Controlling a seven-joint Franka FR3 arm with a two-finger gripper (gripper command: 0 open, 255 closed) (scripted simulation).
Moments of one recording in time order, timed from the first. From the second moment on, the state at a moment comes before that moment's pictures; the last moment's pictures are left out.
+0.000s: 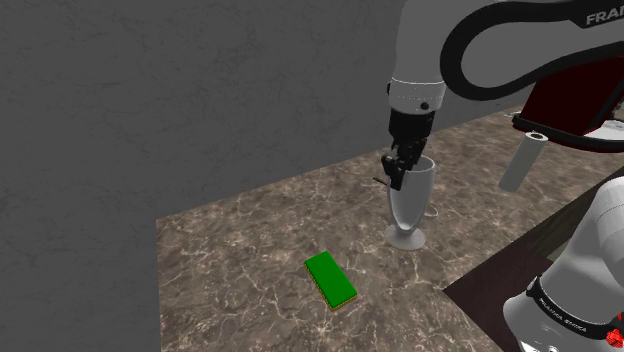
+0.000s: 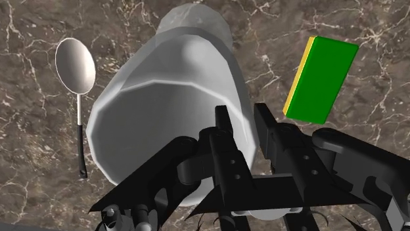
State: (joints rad) arm 0.19 -0.52 0.20 -2.45 0.11 1.89 0.28
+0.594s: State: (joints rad) arm 0.19 -0.48 0.21 -2.54 0.11 2.02 0.28
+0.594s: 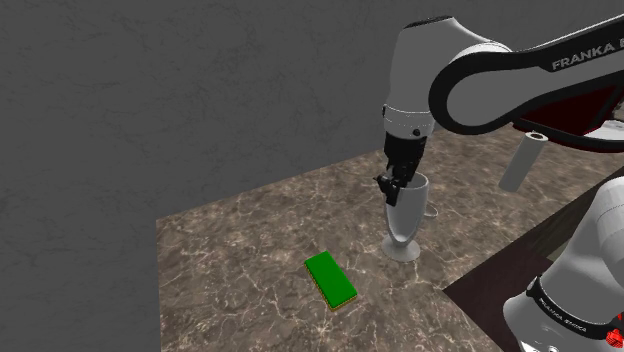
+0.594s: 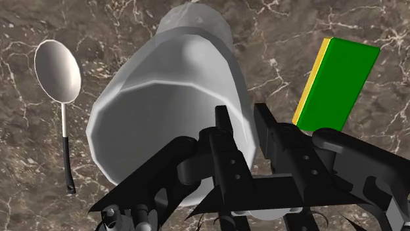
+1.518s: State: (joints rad) arm 0.19 -0.46 0.22 -2.56 0.12 2.06 0.28
